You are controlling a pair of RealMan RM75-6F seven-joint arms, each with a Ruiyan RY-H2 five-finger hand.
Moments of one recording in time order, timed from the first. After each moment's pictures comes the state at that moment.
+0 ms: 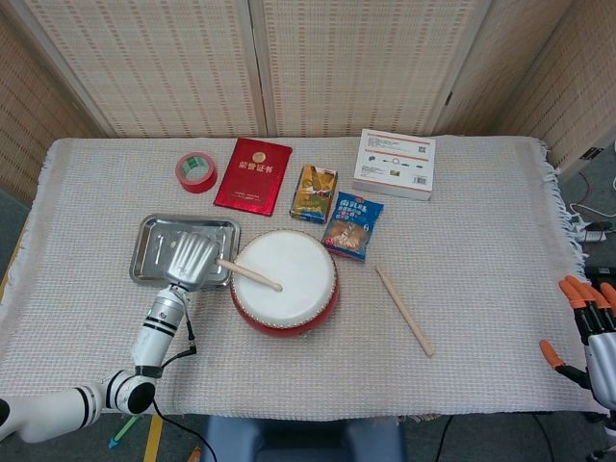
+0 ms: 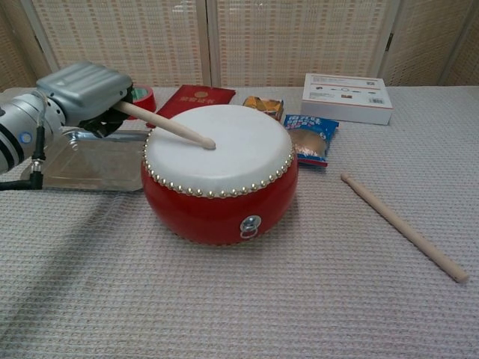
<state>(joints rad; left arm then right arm) -0.76 -1.60 -0.22 -1.35 1.13 1.14 0.67 -0.03 -1.10 0.05 -1.53 -1.63 1.68 0.12</state>
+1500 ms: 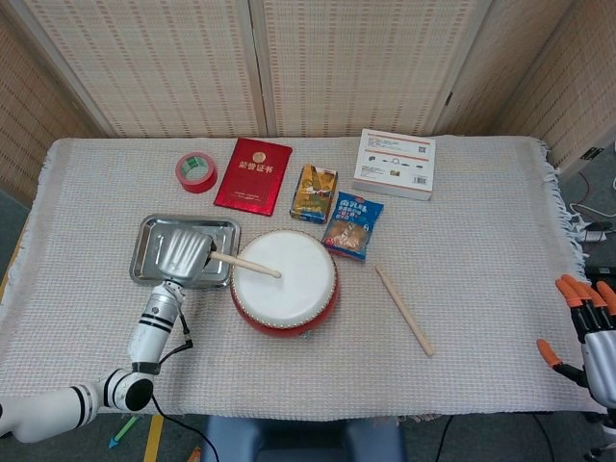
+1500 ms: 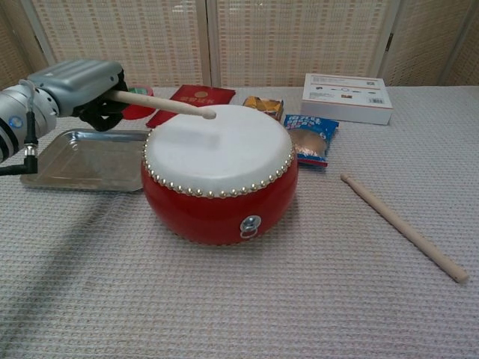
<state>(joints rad) -0.75 -1.58 -0.26 -1.39 1.09 1.12 0.49 -0.02 -1.10 0.05 -1.54 -1.63 1.67 0.12</state>
